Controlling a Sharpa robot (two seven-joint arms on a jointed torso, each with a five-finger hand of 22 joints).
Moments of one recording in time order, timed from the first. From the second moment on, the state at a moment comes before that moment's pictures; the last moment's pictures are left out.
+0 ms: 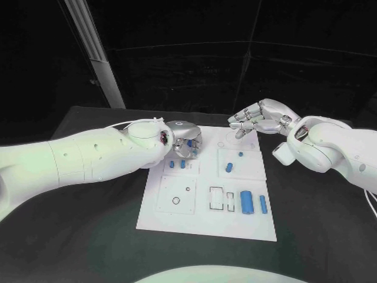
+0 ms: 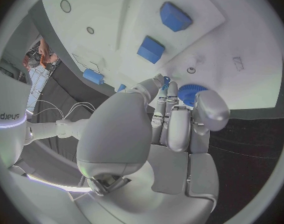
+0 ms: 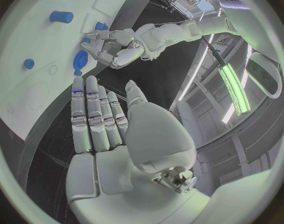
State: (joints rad) left arm 1.28 -0.59 -0.17 1.28 -1.53 -0.15 -0.02; left_hand 1.44 -0.10 0.45 0.02 0.10 1.06 0.12 0.24 0.08 1.09 0.06 0.42 0.07 1.47 -0.02 1.35 1.15 0.12 1.41 0.08 1.12 1.10; right arm 1.24 -0.78 -0.01 1.39 -0.71 -0.12 0.24; right_hand 1.38 0.12 -0.15 0.09 0.23 0.93 0.22 0.07 0.07 0.99 0.16 0.28 0.07 1.21 0.09 0.14 0.29 0.17 1.07 0.20 0.26 0.07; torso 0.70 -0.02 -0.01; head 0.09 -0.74
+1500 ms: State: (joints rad) left arm 1.29 -0.72 -0.13 1.35 -1.48 -0.13 -0.04; left_hand 1.42 -0.12 0.46 0.01 0.10 1.07 0.13 0.22 0.08 1.11 0.06 0.39 0.07 1.47 -0.02 1.35 1.13 0.12 1.41 0.08 1.14 1.12; right arm 1.24 -0.78 -0.01 1.38 -0.71 -0.12 0.24; right_hand 1.38 0.12 -0.15 0.09 0.23 0.93 0.22 0.07 0.07 0.99 0.16 0.28 0.07 1.21 0.09 0.14 0.29 0.17 1.07 0.20 0.26 0.07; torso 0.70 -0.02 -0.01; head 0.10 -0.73
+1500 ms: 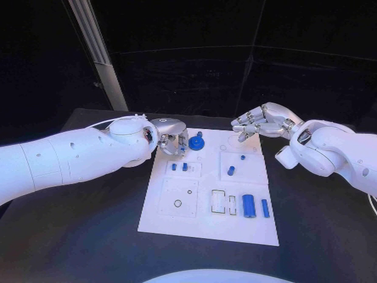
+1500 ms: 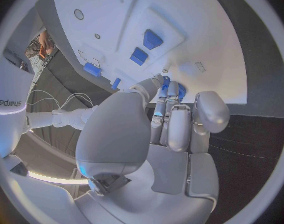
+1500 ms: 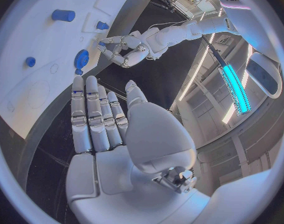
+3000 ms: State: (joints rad) left arm 1.28 -0.69 -0.13 1.32 -1.48 -0.07 -0.04; left_hand 1.41 -0.13 0.45 0.01 0.10 1.07 0.13 0.21 0.08 1.11 0.06 0.37 0.07 1.47 -0.02 1.35 1.12 0.12 1.41 0.08 1.14 1.12; right arm 1.24 -0.78 -0.01 1.38 -0.71 -0.12 0.24; right_hand 1.38 0.12 -0.15 0.10 0.23 0.93 0.22 0.07 0.07 0.99 0.16 0.29 0.07 1.21 0.09 0.14 0.29 0.17 1.07 0.20 0.26 0.07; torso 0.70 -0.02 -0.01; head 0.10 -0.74
